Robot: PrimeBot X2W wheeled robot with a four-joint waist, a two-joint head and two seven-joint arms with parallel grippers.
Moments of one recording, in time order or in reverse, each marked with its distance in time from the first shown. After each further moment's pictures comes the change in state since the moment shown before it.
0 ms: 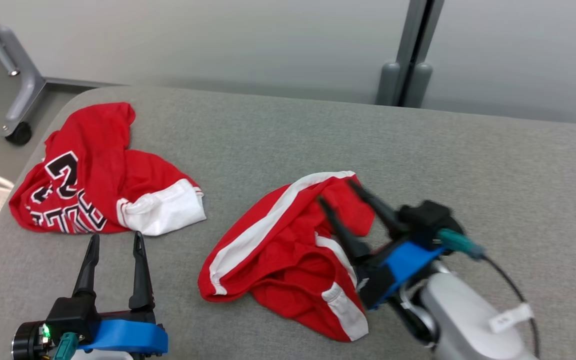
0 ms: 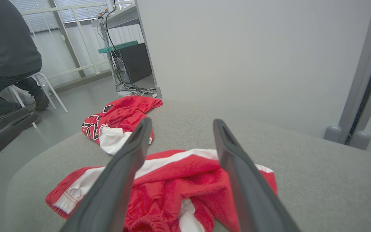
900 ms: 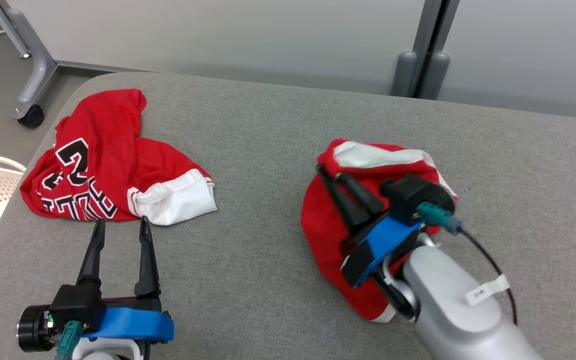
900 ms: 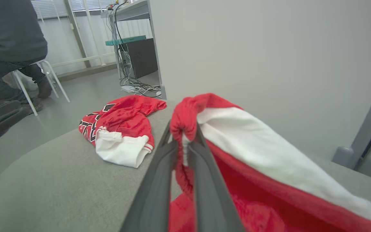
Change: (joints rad) left arm -0.033 0.000 -0.021 -0.015 0.000 -0.002 0.000; right arm -0.092 0.010 -0.091 0.070 -0.105 0.000 0.000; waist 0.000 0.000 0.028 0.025
